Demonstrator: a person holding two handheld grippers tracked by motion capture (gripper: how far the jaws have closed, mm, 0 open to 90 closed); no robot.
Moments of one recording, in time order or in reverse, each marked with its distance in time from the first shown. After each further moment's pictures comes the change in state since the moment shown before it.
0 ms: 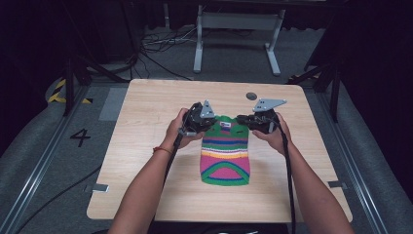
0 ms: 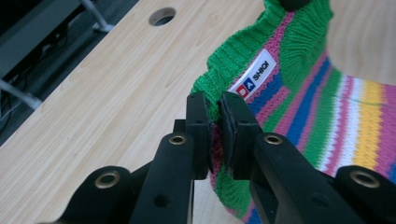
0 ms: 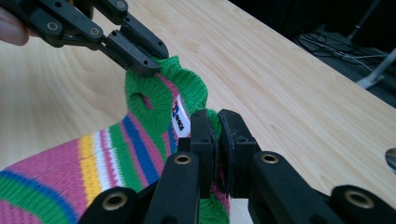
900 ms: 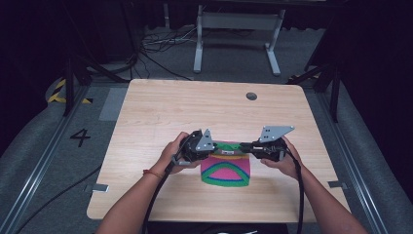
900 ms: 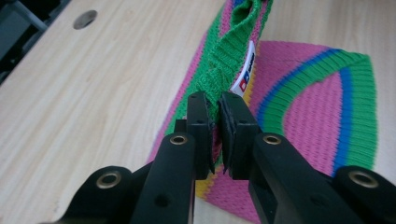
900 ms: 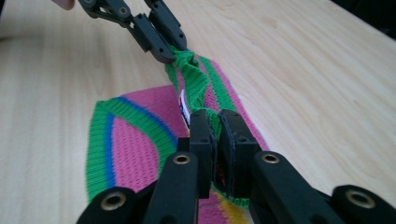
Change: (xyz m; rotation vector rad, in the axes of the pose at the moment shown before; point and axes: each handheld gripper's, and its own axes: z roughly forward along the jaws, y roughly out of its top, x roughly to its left) left arm -0.068 -0.028 -0.029 0.004 -0.119 0.129; right arm 0.057 -0.039 -0.034 0.028 0.166 -0.100
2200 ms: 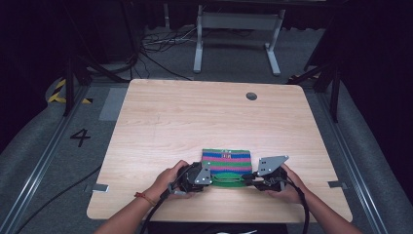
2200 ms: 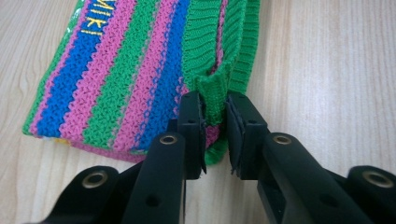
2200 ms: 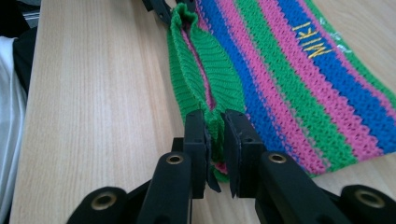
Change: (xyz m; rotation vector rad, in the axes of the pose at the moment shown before) left arm -0.064 -0.037 0.003 0.130 -0.136 0.058; right arm 0.058 -0.049 0.004 0.161 0.116 -0.043
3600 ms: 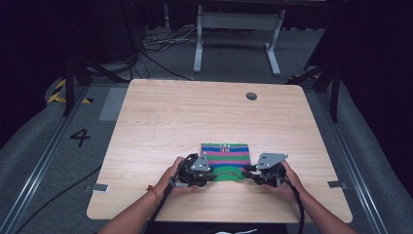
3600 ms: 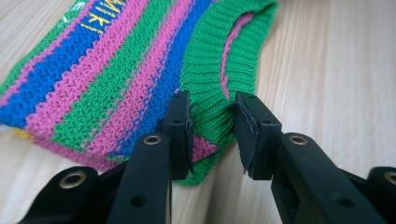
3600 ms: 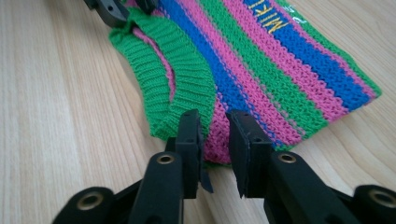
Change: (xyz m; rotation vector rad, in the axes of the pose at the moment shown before) left arm 0.023 -0.009 0.016 -0.143 -0.054 -0.242; right arm -0.014 -0.009 0.011 -0.017 -0.175 0.080
